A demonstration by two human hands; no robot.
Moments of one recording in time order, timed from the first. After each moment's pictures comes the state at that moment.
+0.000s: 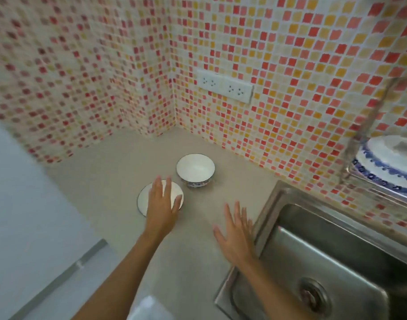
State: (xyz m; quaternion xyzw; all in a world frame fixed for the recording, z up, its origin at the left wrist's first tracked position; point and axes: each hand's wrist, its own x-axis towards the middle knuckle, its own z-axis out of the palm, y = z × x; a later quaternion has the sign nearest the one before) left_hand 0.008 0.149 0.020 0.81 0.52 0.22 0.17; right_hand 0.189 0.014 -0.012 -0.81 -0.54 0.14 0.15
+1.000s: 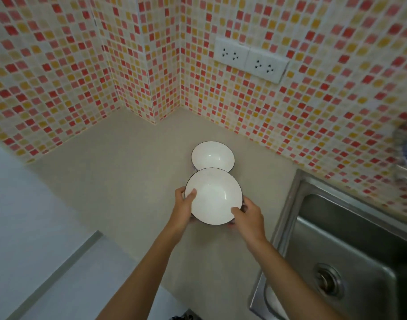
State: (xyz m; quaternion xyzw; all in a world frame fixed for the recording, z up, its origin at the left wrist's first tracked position) left_hand -0.007 0.187 0.003 0.43 0.50 0.27 0.70; right_hand 0.131 0.092 0.013 -0.77 -0.21 0.34 0.50
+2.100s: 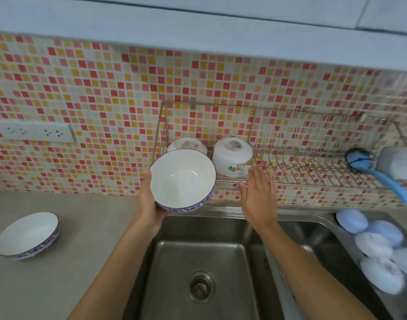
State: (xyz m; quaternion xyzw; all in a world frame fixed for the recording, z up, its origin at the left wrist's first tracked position) left_hand 0.302 -0.052 0.176 0.46 0.20 0.26 0.82; right_hand 0.474 -0.251 0.132 -0.93 -0.25 -0.24 0.14
